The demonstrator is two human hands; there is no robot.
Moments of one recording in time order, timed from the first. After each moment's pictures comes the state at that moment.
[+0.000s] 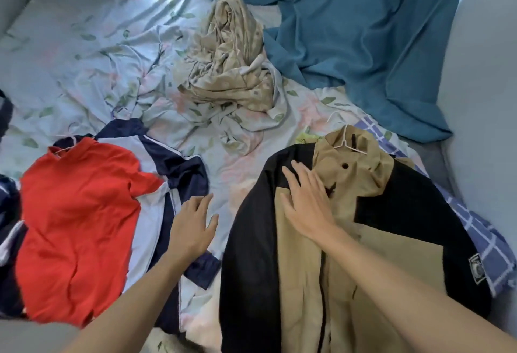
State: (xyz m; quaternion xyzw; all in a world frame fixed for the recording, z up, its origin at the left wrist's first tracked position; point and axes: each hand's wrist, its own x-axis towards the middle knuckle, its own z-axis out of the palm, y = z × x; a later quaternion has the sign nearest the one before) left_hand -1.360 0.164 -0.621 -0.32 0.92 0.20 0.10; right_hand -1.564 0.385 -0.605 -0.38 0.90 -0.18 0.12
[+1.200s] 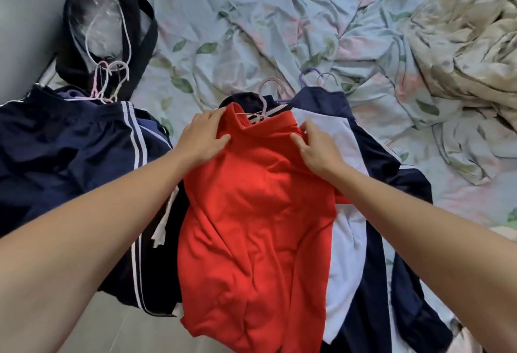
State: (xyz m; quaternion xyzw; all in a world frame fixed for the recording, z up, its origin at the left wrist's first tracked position) left_hand -1.144 -0.425 -0.720 -0.37 0.90 0.24 0.06; right_hand -1.354 -0.218 -0.732 -0.37 0.87 -0.23 0.24
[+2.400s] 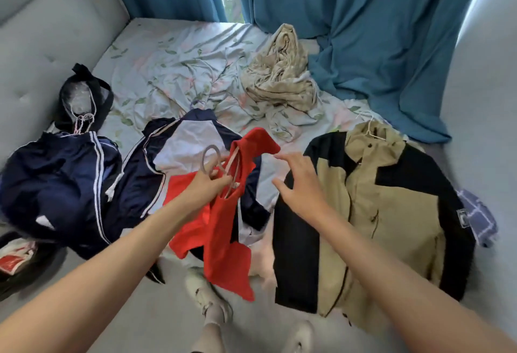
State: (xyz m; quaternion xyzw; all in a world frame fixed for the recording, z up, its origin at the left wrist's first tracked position) left_hand -1.163 0.164 -0.381 -0.36 0.68 0.64 -0.06; right_hand -1.318 0.350 -0.415 -0.41 0.81 -0.40 0.11
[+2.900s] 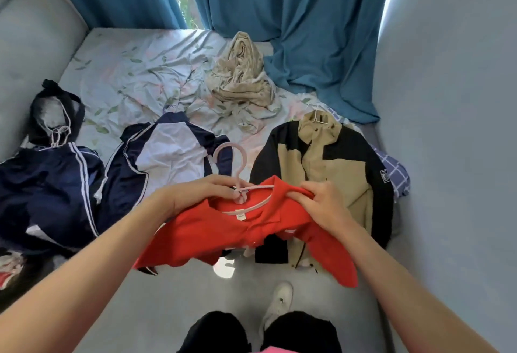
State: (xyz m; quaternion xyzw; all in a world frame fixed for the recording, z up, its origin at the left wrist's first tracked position) left_hand -1.117 0.248 -0.214 -0.15 0.66 0.67 0.30; right_hand -1.252 0.528 -0.292 -0.31 0.85 -0.40 0.13
